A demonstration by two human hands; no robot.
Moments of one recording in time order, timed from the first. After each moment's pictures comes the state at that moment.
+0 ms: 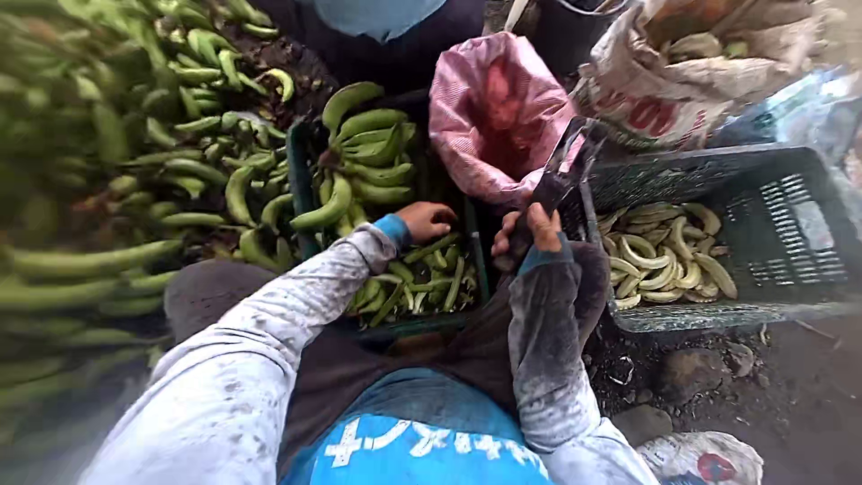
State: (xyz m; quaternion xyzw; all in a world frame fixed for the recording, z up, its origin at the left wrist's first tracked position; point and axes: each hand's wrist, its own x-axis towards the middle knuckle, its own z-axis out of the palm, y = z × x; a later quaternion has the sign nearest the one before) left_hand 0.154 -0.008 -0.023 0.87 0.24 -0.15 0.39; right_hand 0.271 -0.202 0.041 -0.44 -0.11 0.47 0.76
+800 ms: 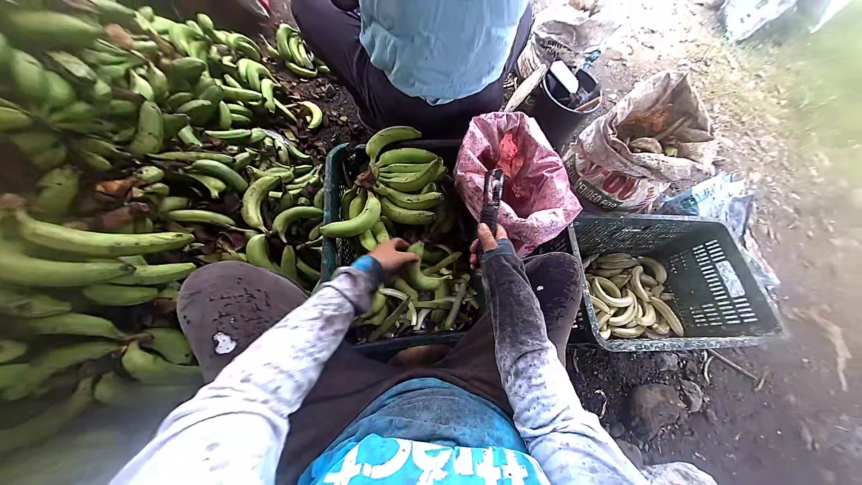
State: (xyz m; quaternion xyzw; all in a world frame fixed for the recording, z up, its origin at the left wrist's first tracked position) left_hand 0.040 -0.007 -0.045 0.68 0.50 -0.01 0.54; right_hand 0.218 -0.144 0.027 -0.69 -0.15 0.47 0.53
